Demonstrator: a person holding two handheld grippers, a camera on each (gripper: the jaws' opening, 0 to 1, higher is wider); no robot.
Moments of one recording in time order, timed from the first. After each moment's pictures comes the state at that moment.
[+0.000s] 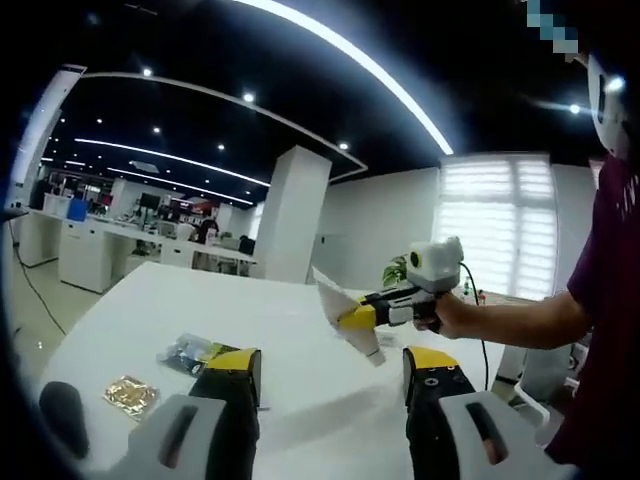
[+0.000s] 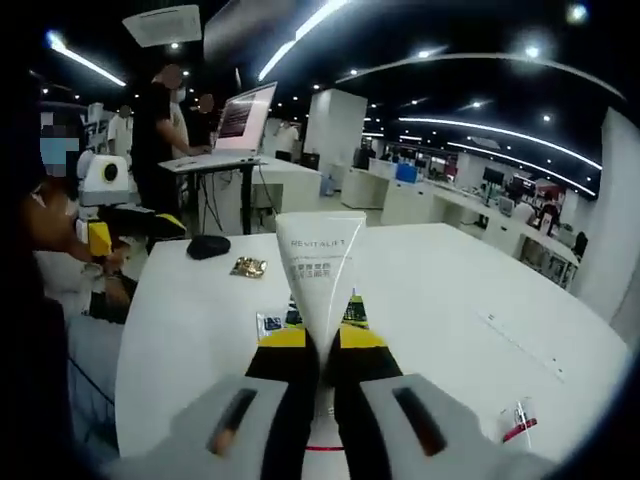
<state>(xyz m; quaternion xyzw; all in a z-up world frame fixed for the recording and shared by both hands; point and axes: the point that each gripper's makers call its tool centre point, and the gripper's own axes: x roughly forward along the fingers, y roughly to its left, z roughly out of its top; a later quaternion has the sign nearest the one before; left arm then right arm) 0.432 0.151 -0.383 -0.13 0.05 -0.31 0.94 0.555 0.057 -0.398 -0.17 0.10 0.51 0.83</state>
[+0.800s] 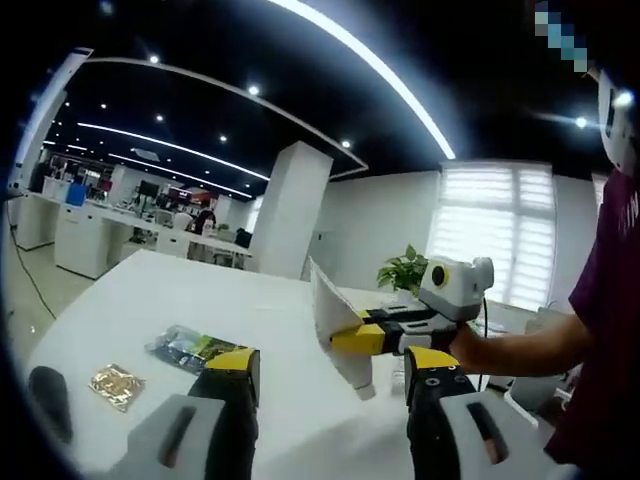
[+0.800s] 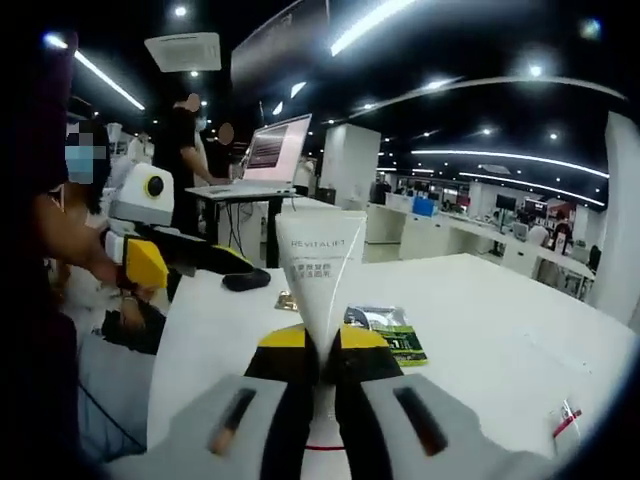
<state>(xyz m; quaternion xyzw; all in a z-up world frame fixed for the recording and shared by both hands) 0.433 0.143 -0.385 -0.15 0.06 -0.32 0.93 0.496 0.101 -0.398 -0.13 0.04 0.55 0.82</state>
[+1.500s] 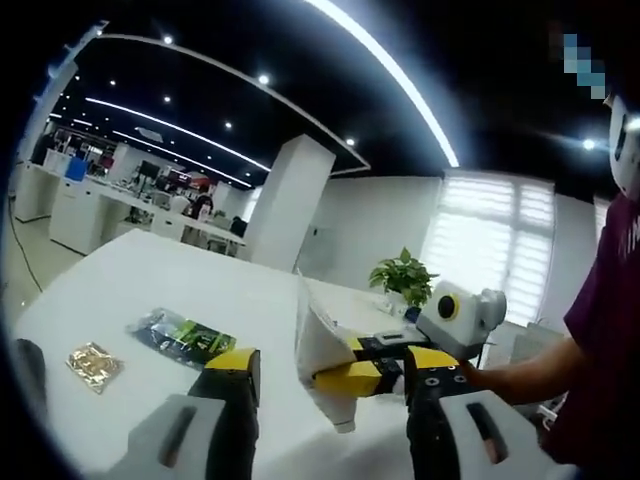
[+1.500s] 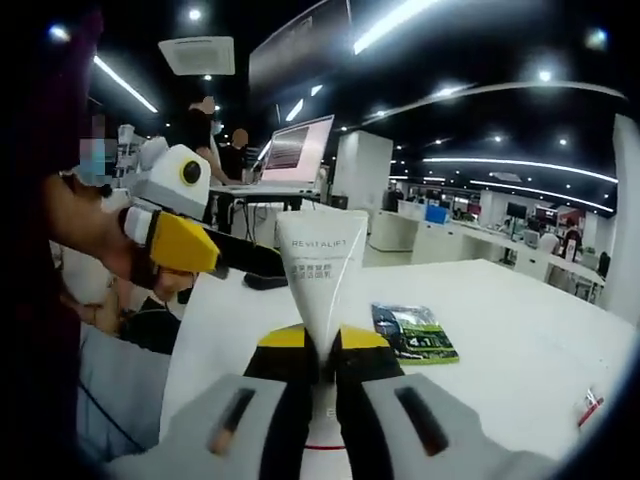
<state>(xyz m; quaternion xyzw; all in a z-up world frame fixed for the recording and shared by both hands) 0.438 0.127 -0.390 -0.20 0.08 -0.34 0.92 0.468 0.119 -0.417 -0.12 0.02 0.57 0.81</state>
